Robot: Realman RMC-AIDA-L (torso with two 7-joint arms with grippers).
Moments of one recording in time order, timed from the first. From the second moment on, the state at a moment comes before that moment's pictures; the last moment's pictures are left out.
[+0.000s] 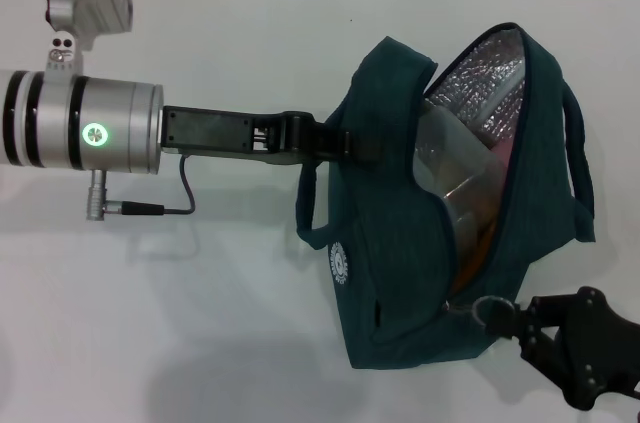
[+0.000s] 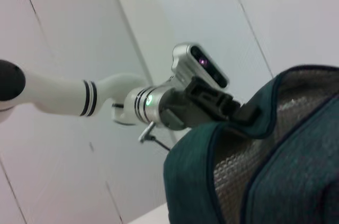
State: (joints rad) left arm -0.71 -2.08 0.75 0.56 1.97 1.73 -2.18; right arm 0.30 2.01 -1.26 -0.17 -1.30 -1.72 0.87
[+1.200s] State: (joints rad) left arm -0.69 -2.08 0.75 0.56 1.96 1.72 -2.09; right arm 0.41 2.03 -1.25 -0.17 -1.07 -1.90 0.79
